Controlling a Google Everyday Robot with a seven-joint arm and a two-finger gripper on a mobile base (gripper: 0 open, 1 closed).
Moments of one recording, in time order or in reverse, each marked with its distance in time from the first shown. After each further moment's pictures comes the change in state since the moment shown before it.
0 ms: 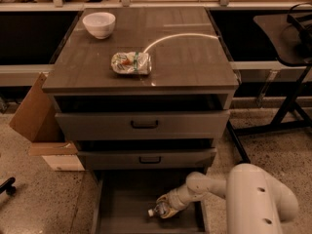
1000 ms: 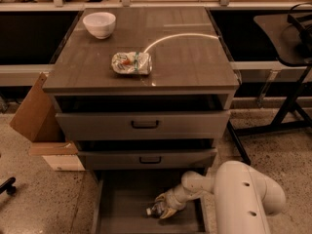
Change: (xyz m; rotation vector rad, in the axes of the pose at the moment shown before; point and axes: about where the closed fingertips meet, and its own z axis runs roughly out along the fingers) arm 0.015 -0.005 0.018 -0.027 0.050 0.029
